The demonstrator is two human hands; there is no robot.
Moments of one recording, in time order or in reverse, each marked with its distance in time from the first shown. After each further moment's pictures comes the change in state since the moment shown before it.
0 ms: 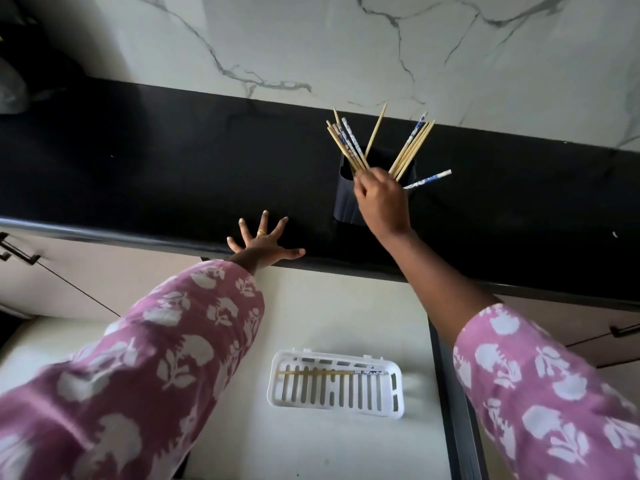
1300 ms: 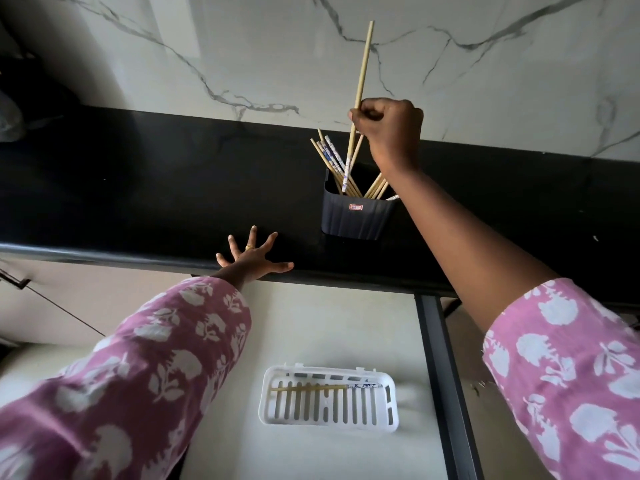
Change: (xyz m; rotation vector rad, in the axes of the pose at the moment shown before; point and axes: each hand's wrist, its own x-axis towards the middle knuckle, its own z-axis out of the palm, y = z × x) left_hand 0.003 -0.001 -0.001 0.006 0.001 -0.010; right_hand 0.092 0.002 -0.063 0.488 0.091 0.357
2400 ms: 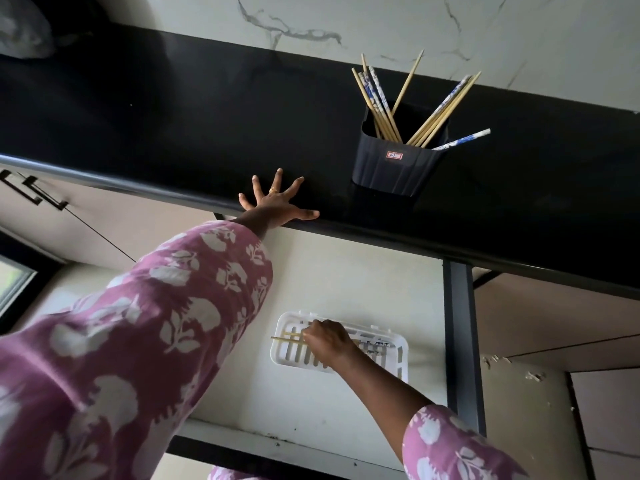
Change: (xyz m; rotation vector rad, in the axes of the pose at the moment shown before) left_hand 0.003 0.000 0.009 -0.047 0.072 -0.009; right_hand -0.347 0.075 0.079 -0.587 -1.466 -0.137
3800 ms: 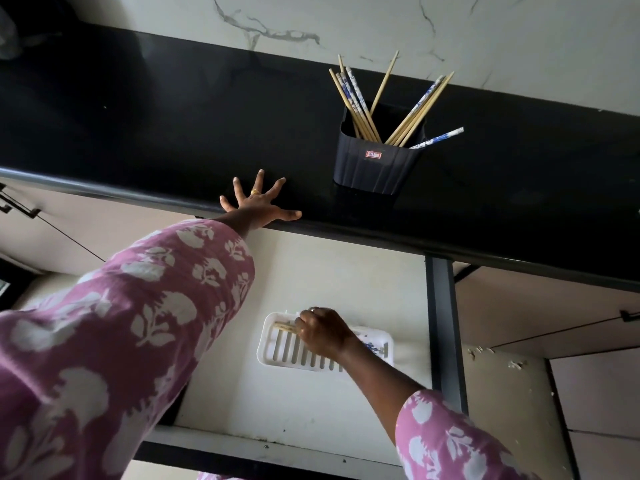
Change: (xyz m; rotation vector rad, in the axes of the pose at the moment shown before) left_hand -0.001 0.002 -0.003 0.015 -0.012 -0.003; right_hand -0.015 0.021 -0.012 -0.197 0.379 -0.190
